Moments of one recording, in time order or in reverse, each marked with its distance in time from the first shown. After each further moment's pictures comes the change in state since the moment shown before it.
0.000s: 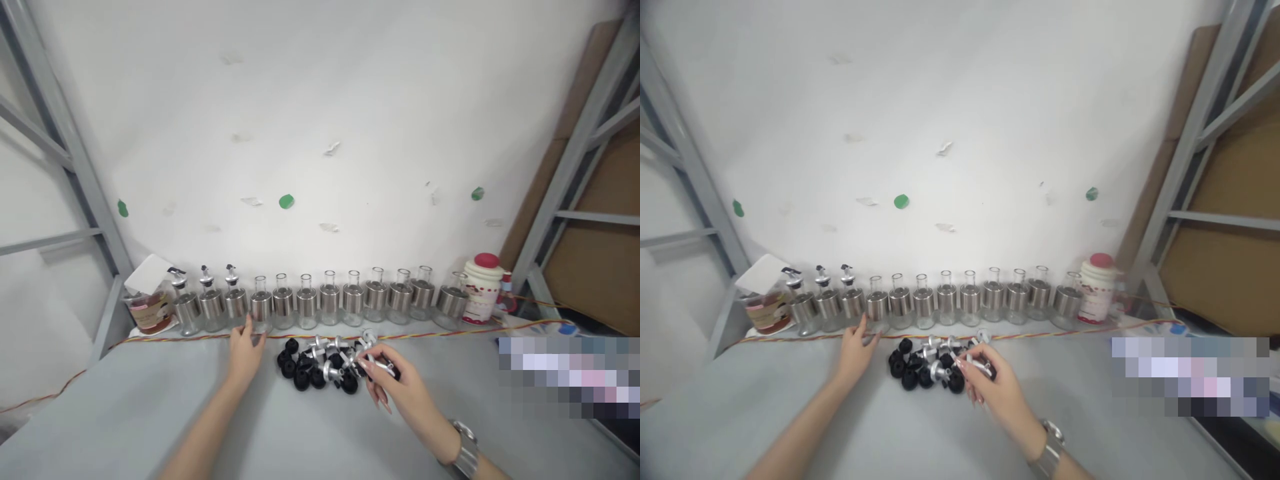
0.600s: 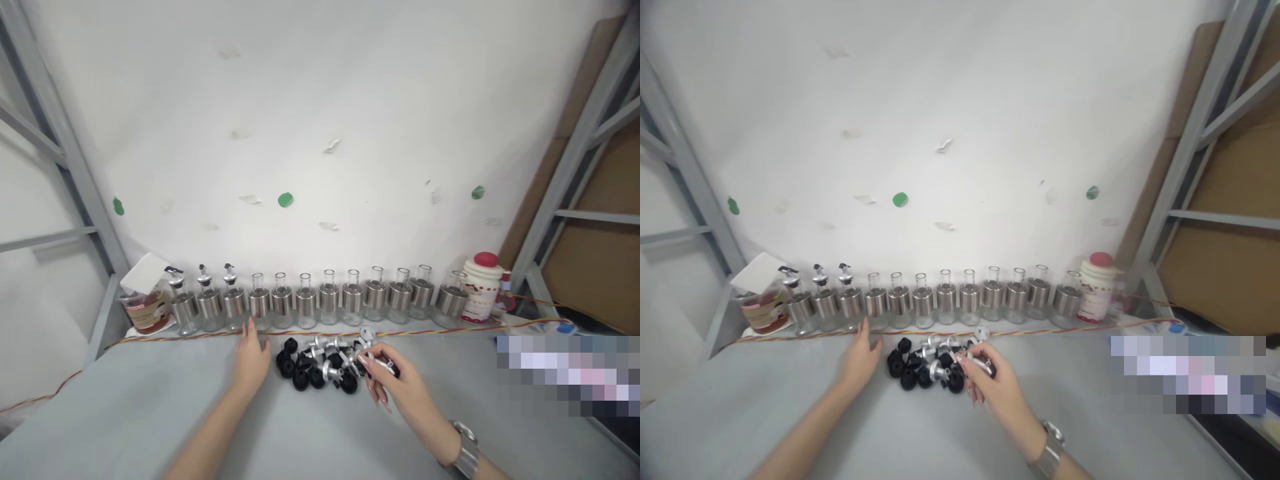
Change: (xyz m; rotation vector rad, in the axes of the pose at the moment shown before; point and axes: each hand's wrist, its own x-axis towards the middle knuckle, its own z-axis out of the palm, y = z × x) left_hand -0.015 0.016 0.004 0.079 -0.126 -0.063; right_hand 0.002 0.006 -0.001 -0.018 0.024 0.021
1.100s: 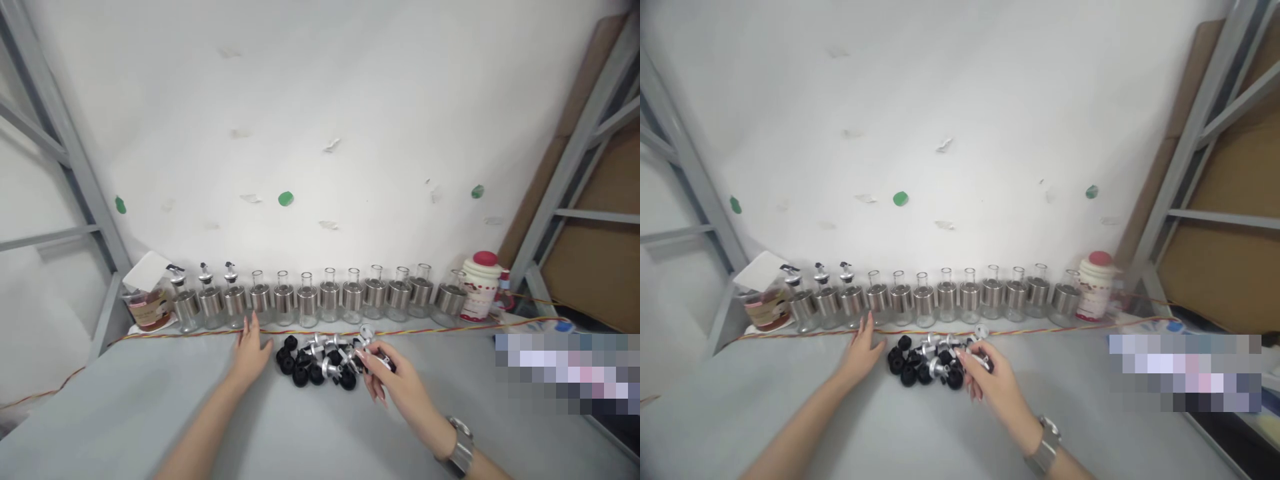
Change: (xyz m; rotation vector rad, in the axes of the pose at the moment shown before) left_hand 0.007 -0.004 -0.007 0.043 -0.075 0.119; right_hand 0.004 0.004 0.000 -0.004 -0.002 0.024
